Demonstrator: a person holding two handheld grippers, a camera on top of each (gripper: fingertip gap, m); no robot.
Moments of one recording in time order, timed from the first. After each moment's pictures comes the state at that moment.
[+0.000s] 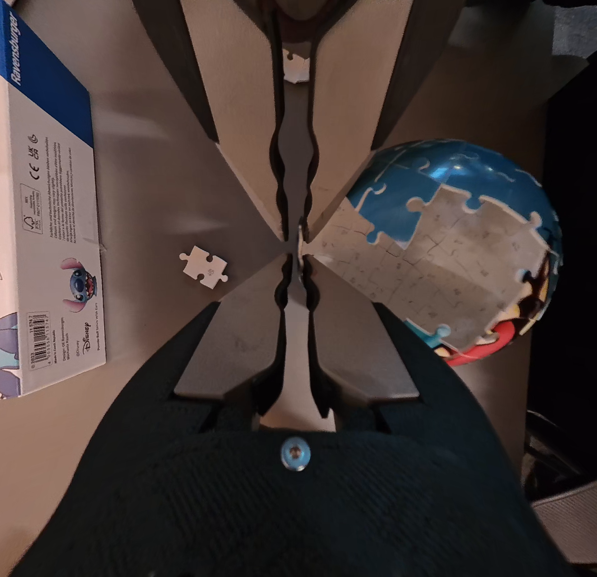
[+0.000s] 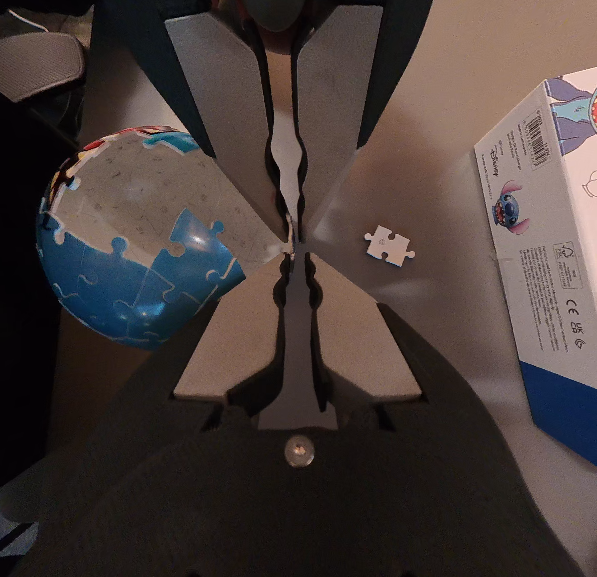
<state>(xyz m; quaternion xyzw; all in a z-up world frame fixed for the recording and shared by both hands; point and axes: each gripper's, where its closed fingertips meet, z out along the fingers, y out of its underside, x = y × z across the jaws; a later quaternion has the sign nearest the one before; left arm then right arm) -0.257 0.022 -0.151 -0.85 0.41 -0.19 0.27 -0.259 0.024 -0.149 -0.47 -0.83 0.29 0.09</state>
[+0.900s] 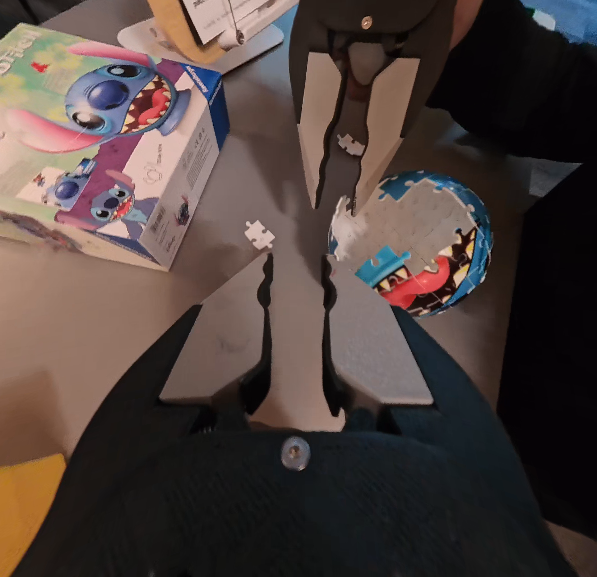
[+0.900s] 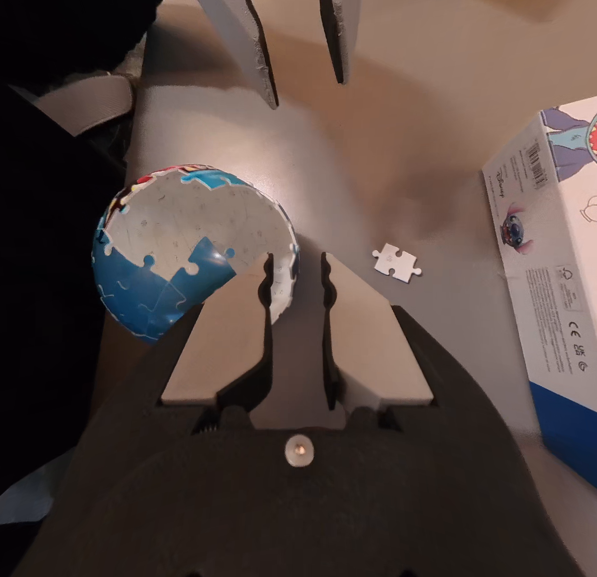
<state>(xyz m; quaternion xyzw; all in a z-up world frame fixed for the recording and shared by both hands) -0.324 -0.004 -0.093 -0.85 0.25 -0.19 0.42 -0.266 0.018 -0.132 -0.47 -0.82 0.32 0.06</state>
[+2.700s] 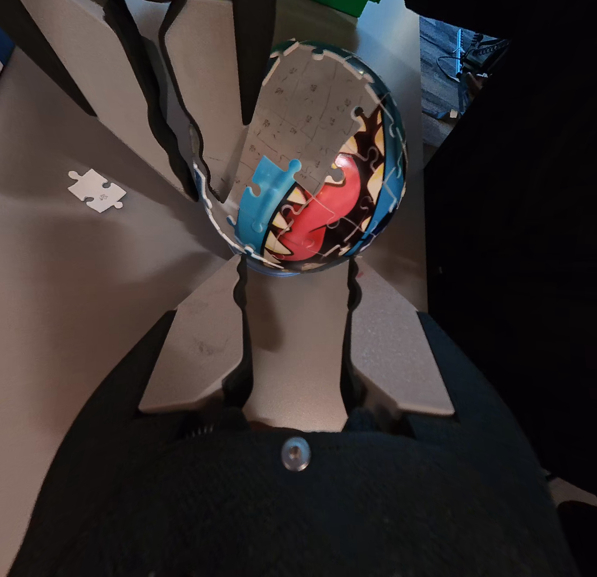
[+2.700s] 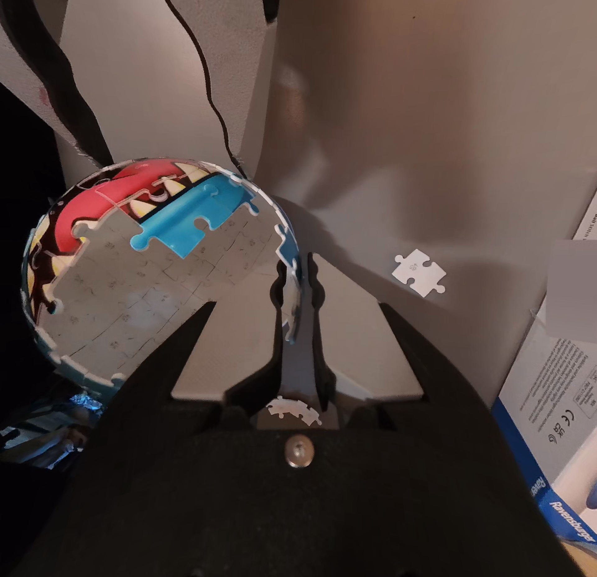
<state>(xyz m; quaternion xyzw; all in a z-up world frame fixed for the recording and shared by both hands) -0.260 -0.065 -0.152 -0.82 0.32 -0.32 0.35 -0.269 0.000 -0.175 -0.41 -0.90 0.10 -0.08</state>
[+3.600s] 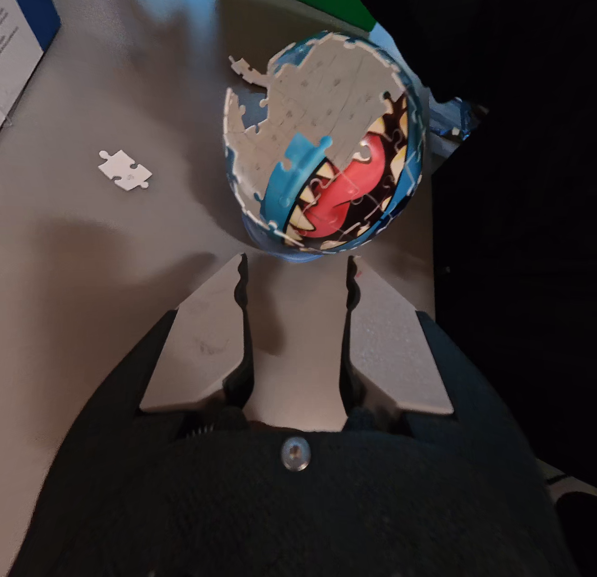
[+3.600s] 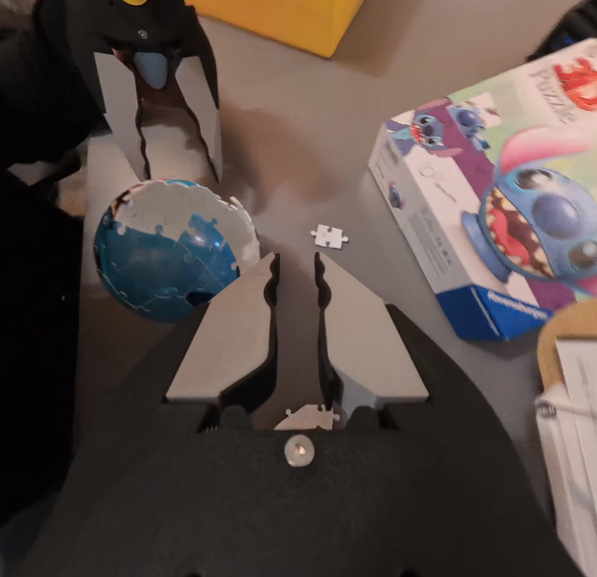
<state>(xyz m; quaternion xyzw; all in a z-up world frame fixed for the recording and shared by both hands) -0.281 -0.067 -0.154 -0.82 0.29 -0.33 0.36 -0.240 0.073 -0.081 -0.54 -0.75 0.33 0.20</state>
